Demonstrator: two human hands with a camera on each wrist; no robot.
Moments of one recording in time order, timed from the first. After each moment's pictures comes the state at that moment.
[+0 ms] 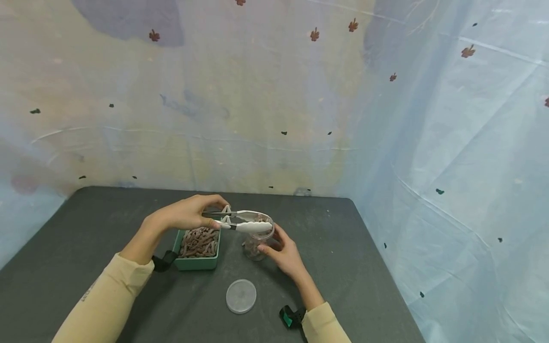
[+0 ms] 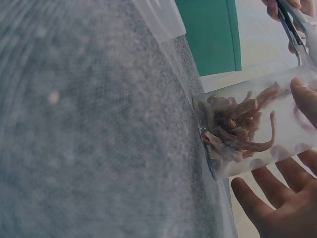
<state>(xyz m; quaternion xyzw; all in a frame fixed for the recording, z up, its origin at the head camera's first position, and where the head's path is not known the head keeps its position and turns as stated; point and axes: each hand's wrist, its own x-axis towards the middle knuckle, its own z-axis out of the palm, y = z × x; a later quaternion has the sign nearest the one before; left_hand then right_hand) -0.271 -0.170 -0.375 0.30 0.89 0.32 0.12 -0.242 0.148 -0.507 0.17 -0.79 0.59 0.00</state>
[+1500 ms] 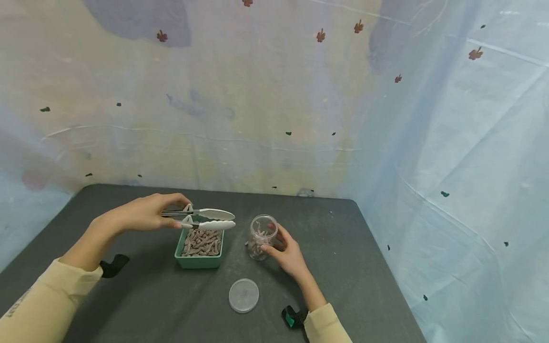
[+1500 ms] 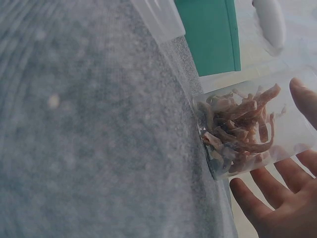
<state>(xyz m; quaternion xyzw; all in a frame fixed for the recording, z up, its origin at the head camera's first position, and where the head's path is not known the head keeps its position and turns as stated) -0.239 -0.252 -0.361 0.26 0.93 0.25 0.09 -0.244 0.148 -0.513 0.19 -0.76 0.62 0.00</state>
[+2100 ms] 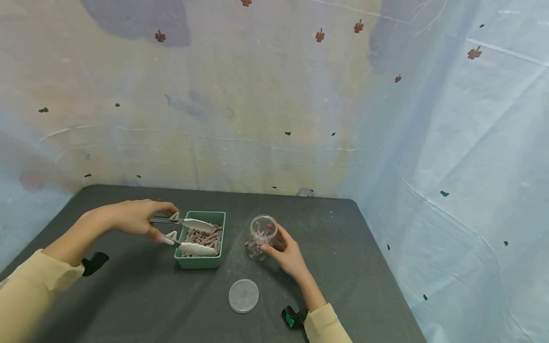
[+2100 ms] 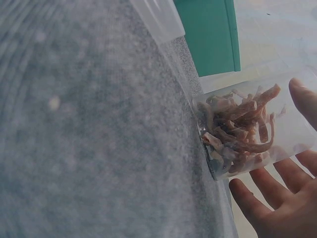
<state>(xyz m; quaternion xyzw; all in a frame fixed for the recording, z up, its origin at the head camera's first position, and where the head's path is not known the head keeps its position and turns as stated) -0.243 -0.271 -0.353 0.25 0.93 0.17 0.19 -0.229 0.147 -0.479 0.21 -0.76 0.62 -0.03</state>
